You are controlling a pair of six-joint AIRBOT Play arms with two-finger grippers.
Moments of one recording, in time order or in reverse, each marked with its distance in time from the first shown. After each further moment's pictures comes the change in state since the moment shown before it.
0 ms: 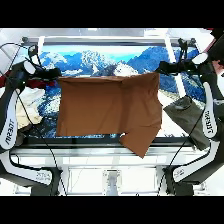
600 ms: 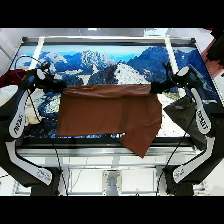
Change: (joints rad) left arm -0.006 -0.146 -0.002 0.040 -0.157 -0.026; right arm 0.048 -0.061 -0.191 -0.151 0.097 0.011
